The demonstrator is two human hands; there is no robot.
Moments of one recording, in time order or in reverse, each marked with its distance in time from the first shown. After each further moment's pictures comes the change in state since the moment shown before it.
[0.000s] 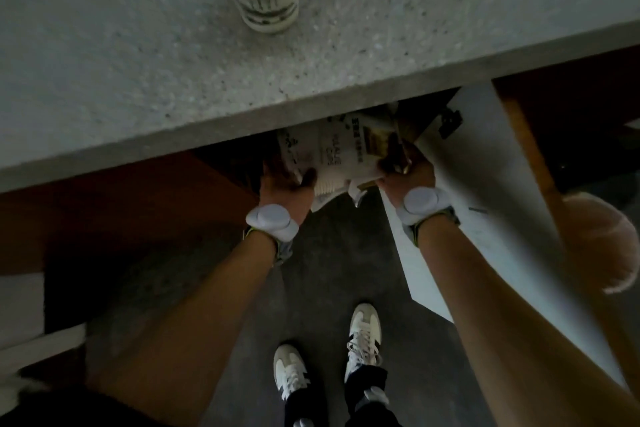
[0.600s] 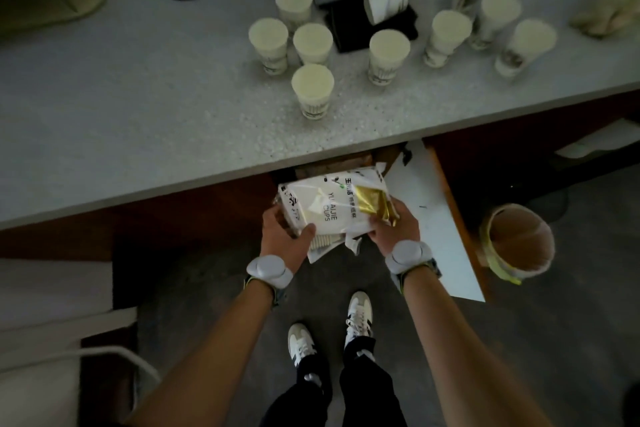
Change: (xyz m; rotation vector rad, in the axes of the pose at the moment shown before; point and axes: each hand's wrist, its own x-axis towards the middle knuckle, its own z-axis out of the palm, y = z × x) left_hand -0.196 0.054 -0.155 -0.343 -0.034 -0.122; right_hand -0.217 -0.100 -0.073 -0.060 -0.012 -0.010
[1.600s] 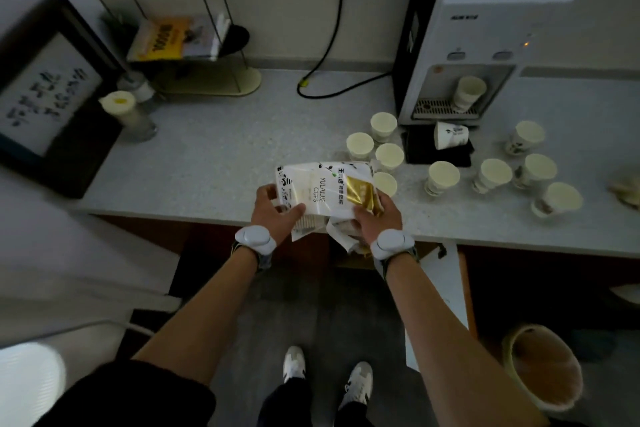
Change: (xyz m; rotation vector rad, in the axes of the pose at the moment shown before) left_hand -0.009 0.150 -0.169 0.018 0.281 0.108; right_hand -0.026 -0.229 0.023 0.414 -0.362 -0.107
